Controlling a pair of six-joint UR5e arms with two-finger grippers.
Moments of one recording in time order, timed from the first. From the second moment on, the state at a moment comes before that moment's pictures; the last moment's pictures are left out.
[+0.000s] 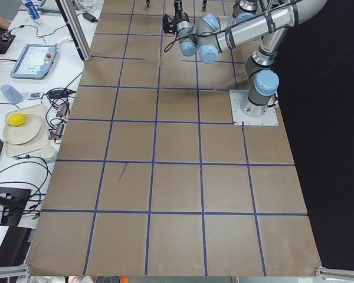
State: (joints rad) left arm -1.52 -1.52 -2.11 -1.87 -0.23 0.70; right arm 1.51 -1.61 1.67 -1.37 -0.60 0.93
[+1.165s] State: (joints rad) left arm -1.45 -1.52 -2.06 -1.84 0.03 0.57; right arm 1.45 -1.62 1.60 -1.37 -0.93 0.97
